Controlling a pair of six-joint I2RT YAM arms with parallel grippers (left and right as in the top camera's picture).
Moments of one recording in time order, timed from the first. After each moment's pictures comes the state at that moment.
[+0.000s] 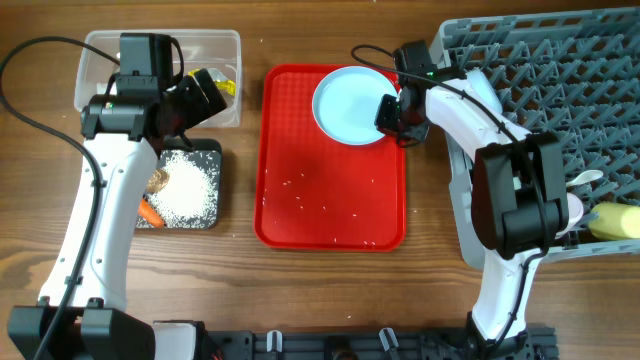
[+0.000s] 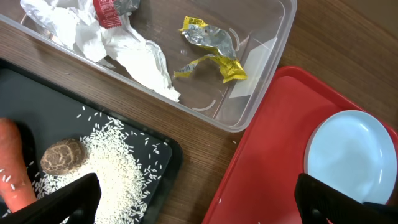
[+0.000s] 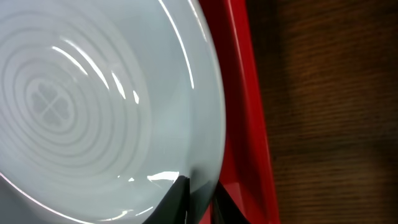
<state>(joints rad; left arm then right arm) -0.05 1.52 1.40 -0.87 -0.06 -0.52 0.25 2.13 1.53 -0.74 -0.13 0.55</state>
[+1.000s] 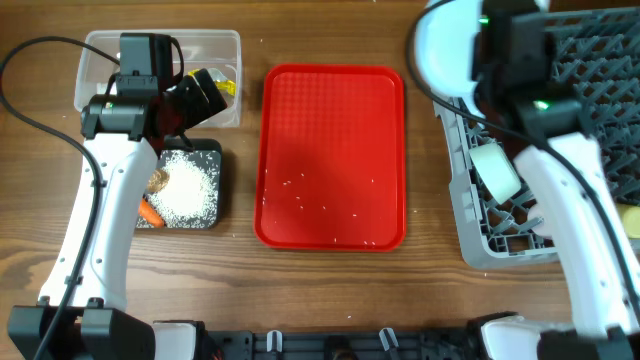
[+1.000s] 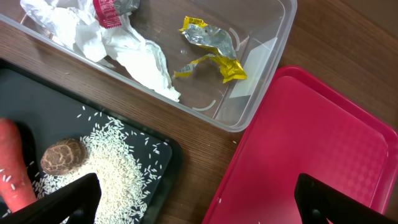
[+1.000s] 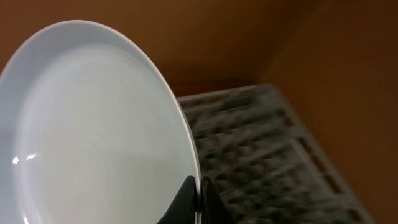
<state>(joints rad) -0.05 1.52 1.40 -0.87 -0.06 -0.52 0.21 1.47 1.53 -0.66 0.69 0.02</state>
